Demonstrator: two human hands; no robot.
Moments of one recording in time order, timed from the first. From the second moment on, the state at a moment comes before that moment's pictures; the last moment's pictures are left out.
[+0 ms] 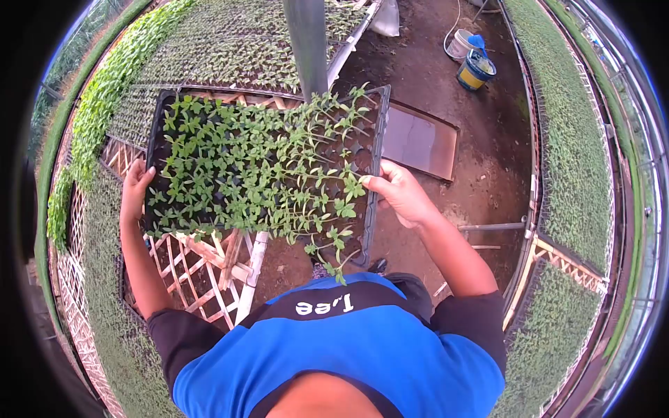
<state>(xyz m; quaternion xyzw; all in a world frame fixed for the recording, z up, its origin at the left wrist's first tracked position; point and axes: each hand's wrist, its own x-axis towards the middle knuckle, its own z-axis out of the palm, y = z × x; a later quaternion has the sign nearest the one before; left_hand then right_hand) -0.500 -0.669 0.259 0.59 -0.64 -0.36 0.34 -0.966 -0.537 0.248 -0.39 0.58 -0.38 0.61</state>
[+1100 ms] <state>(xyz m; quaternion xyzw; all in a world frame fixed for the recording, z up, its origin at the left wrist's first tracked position) -1.183 -0.870 -0.157 0.55 -0.75 -0.35 0.10 -1.532 -0.600 -0.125 -0.27 0.89 -0.23 0.30</state>
